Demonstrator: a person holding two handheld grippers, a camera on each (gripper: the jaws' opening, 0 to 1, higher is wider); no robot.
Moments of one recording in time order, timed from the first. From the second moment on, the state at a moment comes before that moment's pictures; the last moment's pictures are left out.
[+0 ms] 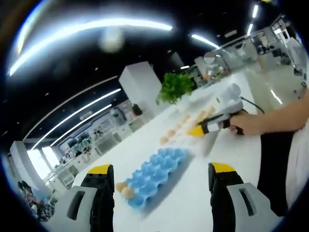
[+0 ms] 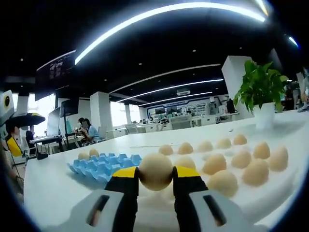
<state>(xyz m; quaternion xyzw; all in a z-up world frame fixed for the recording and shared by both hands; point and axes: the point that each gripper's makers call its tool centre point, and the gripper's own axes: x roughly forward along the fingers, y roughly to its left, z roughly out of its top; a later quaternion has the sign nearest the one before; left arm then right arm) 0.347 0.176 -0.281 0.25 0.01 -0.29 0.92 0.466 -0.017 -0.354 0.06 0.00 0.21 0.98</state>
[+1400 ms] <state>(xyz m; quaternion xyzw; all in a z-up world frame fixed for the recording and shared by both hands) 0.327 0.210 -0.282 0.25 0.03 -0.23 0.94 0.461 -0.015 -0.348 0.08 -0.01 0.23 0.97</state>
